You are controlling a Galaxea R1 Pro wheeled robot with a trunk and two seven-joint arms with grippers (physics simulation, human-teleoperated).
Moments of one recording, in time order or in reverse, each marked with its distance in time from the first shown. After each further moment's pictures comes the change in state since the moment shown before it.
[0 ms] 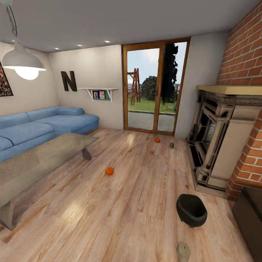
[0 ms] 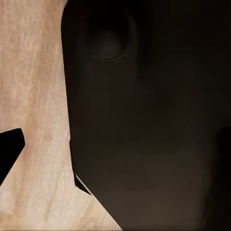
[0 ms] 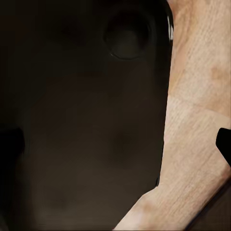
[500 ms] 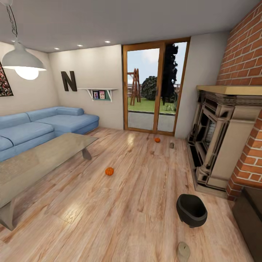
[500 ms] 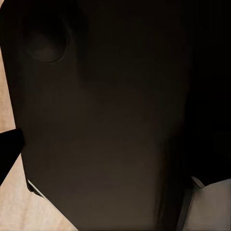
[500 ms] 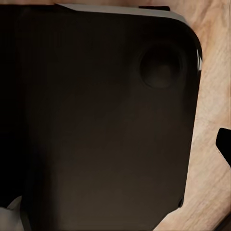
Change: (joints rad) left arm 0.012 -0.072 0.003 -0.023 0.001 0.001 0.004; right arm -0.006 0.042 -0.002 -0.044 0.005 0.002 -0.005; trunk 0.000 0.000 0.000
